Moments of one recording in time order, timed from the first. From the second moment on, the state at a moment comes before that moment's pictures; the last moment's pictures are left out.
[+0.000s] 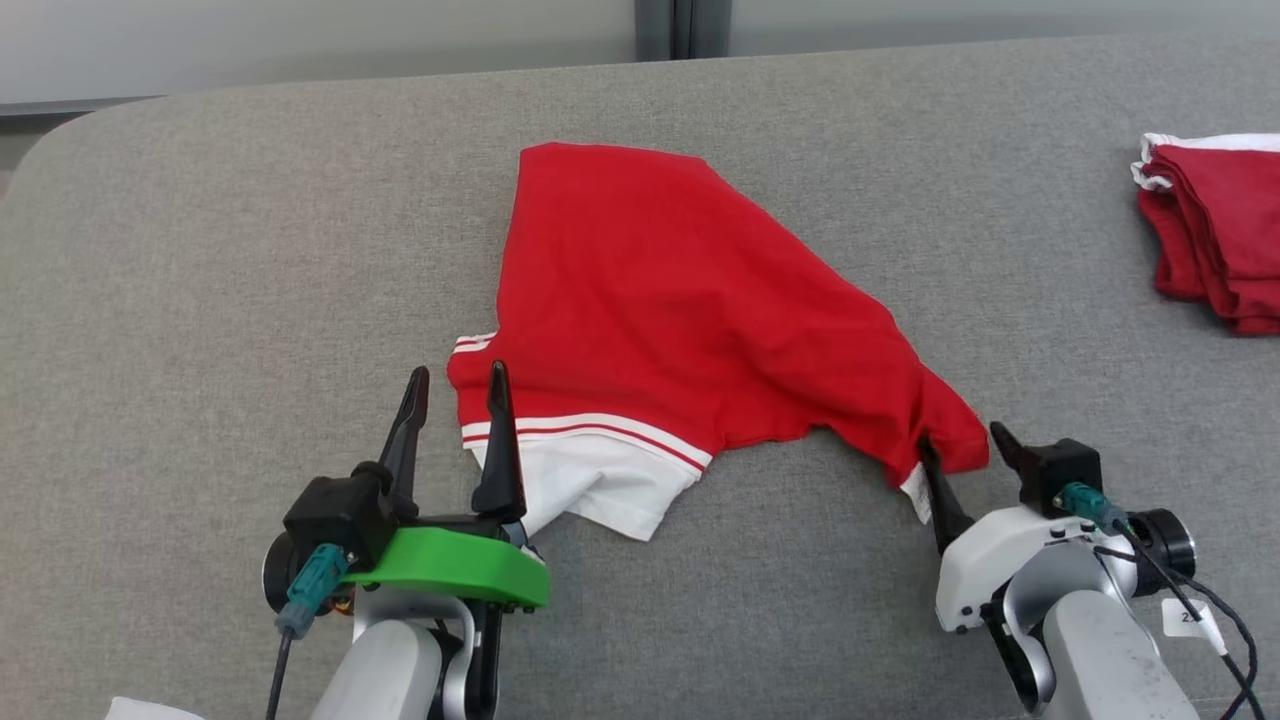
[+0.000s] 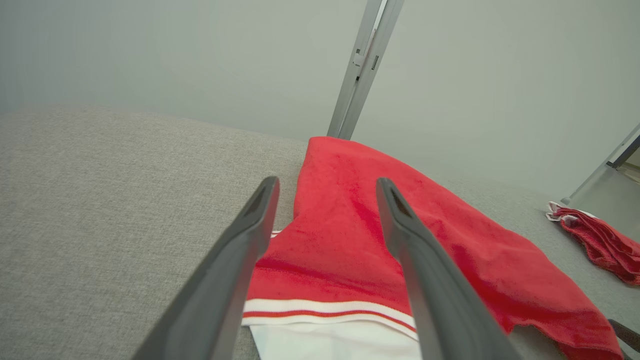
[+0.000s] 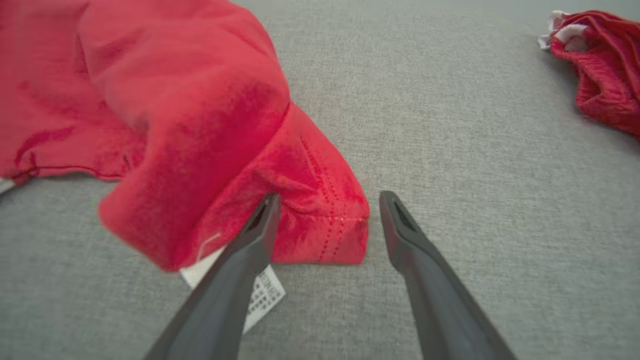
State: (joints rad) left arm -0.20 0.05 -0.36 0.17 -0.46 0.13 -0.26; right arm -0.23 -0.06 0.00 0.48 -0.01 0.13 -0.09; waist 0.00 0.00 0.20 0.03
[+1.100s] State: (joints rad) left arm -0.20 0.05 -0.36 0.21 -0.48 0.13 -0.26; right arm -0.42 -0.20 -0.30 0.71 -0.15 0.13 -0.24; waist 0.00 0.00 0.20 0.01
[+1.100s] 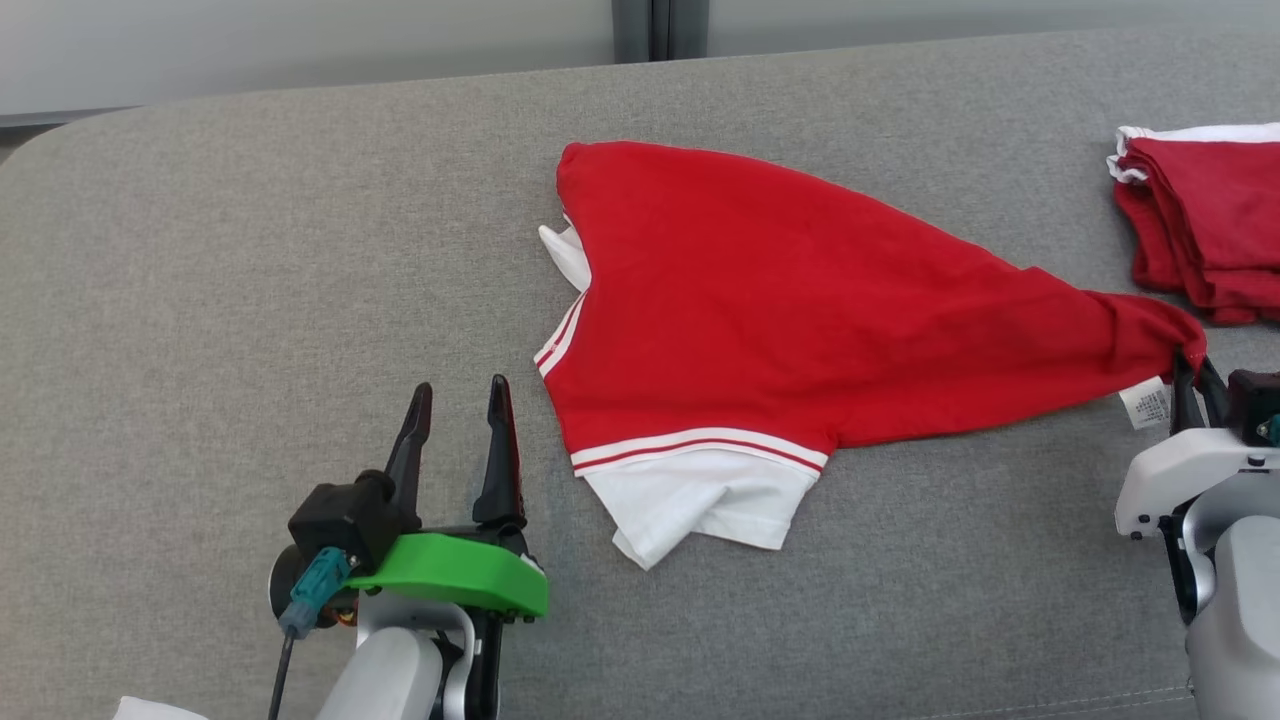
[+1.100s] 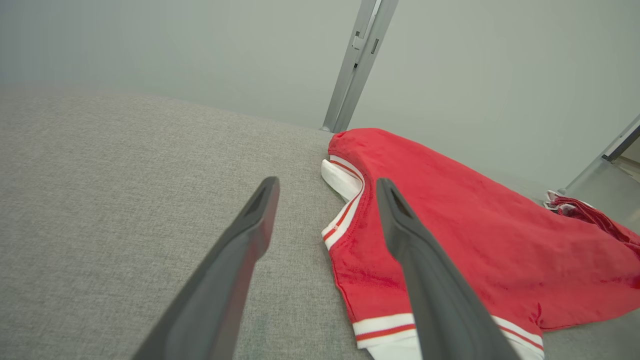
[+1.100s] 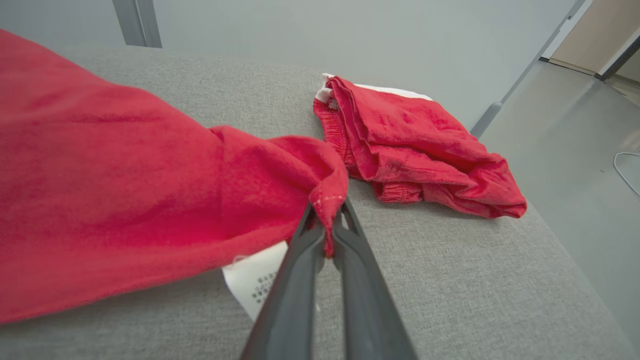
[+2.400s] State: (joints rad) left arm -0.42 0.05 -0.54 0.59 -0.51 0.10 -0.06; right arm -0.20 -0.07 -0.18 0.16 -0.08 0.13 -0.26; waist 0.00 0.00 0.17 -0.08
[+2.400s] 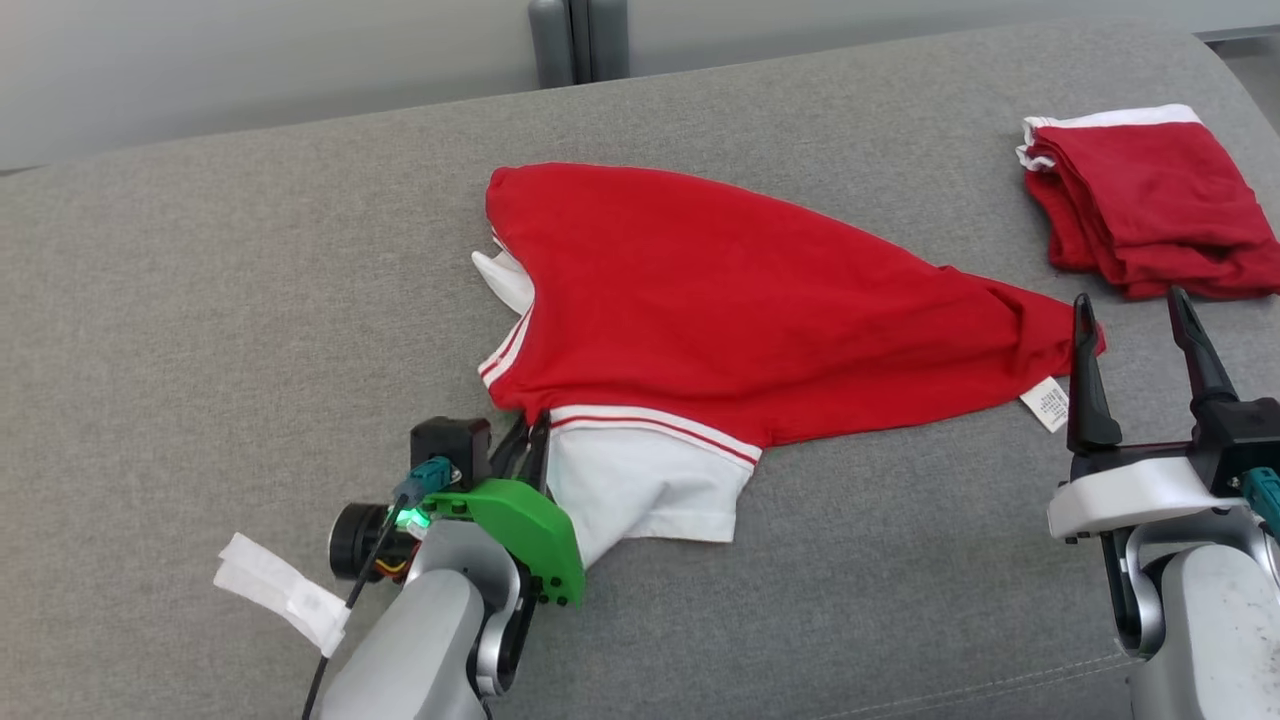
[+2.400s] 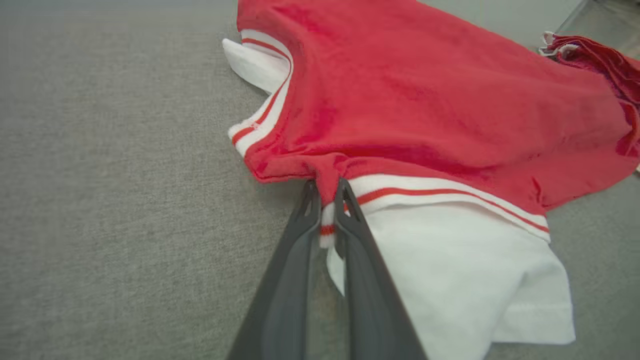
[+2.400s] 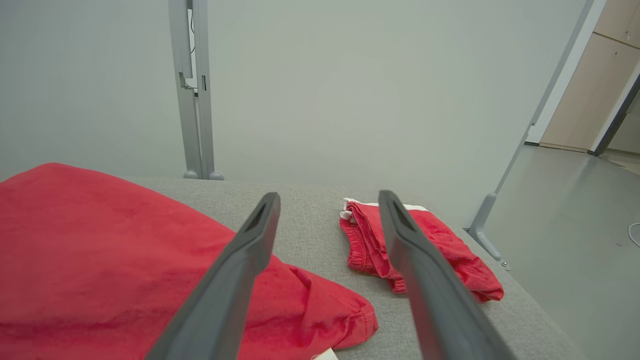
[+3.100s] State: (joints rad) left arm -0.57 0.14 -0.39 0.66 -0.55 0.14 -0.19; right arm -0.22 -0.05 -0.21 0.09 -0.06 0.13 -0.26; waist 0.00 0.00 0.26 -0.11
